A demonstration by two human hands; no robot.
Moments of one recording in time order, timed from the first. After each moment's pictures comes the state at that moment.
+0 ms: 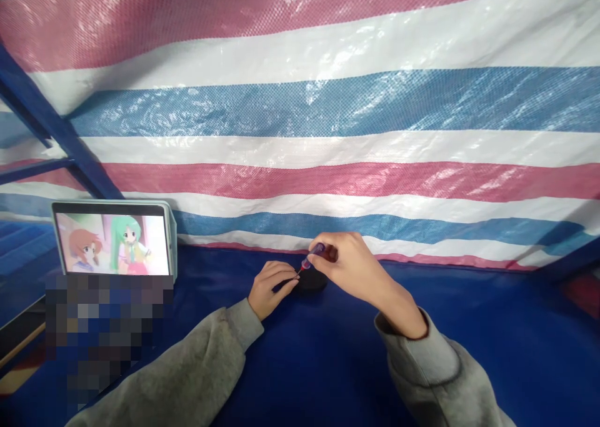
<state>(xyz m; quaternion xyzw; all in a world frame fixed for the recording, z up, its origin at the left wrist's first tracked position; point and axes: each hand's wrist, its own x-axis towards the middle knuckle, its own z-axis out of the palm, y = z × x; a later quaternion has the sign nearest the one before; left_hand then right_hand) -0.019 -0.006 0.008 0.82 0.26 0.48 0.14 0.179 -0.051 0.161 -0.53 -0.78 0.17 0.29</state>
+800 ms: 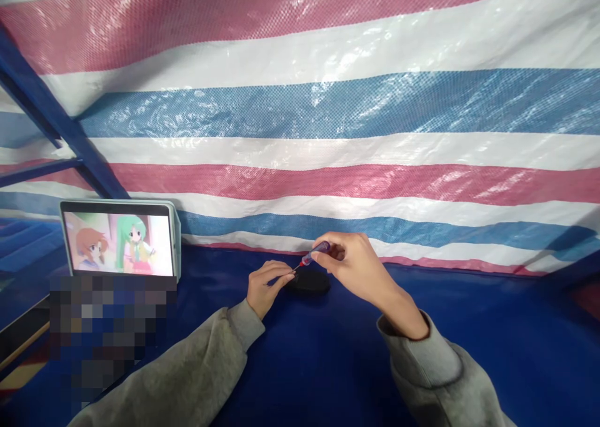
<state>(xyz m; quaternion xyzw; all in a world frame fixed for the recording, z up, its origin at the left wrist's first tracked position) -0.021 -0.004 0.008 0.74 0.30 0.57 0.19 0.182 -0.046 0.151 -0.53 -0.73 0.25 0.35</state>
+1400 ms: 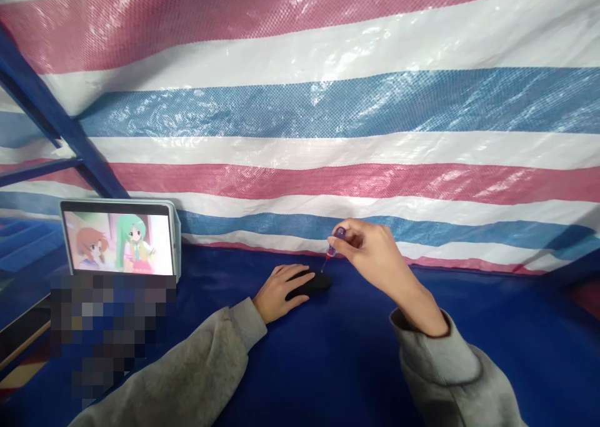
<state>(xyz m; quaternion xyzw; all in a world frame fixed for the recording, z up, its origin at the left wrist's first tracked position) -0.020 -0.003 0.001 0.91 0.27 0.30 0.12 0.203 -0.043 0.159 -0.59 -0.71 0.14 0.35</state>
